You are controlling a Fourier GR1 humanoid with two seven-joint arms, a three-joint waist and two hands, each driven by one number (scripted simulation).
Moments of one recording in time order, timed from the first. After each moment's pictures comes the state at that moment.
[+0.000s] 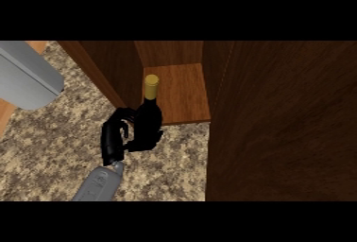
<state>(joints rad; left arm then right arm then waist) -0.25 0.09 -0.29 -1.12 -0.20 0.78 -0.05 0.43 -0.05 0.25 -2.44 -0.15 0.31 0.17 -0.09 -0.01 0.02</state>
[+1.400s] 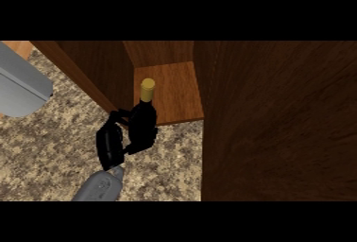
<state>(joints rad) -0.25 0.13 -0.38 -1.09 -0.39 0.99 0.05 0.41 -0.04 0.27 -2.41 -0.18 0.36 0.15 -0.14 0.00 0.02</state>
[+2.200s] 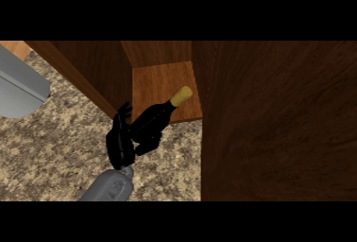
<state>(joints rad) -0.29 0.09 -0.44 -1.01 -0.57 1.03 0.27 0.40 -0.05 0.25 -2.40 -0.20 0.38 0.15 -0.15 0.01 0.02</state>
